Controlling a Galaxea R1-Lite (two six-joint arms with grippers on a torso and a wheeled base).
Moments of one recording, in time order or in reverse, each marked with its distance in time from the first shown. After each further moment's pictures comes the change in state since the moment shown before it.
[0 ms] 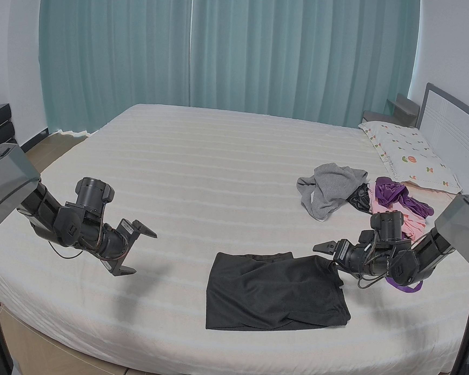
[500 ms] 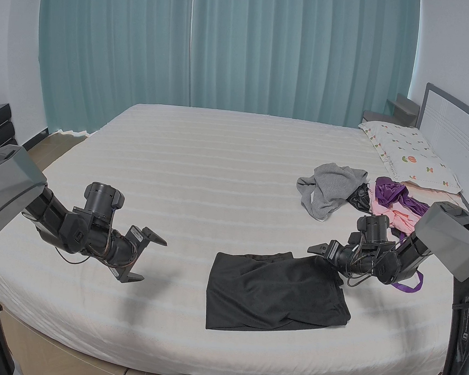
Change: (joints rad) left arm -0.055 -0.004 0.026 -0.006 0.009 0.004; right arm -0.002 0.166 -0.167 0.000 -0.009 0.017
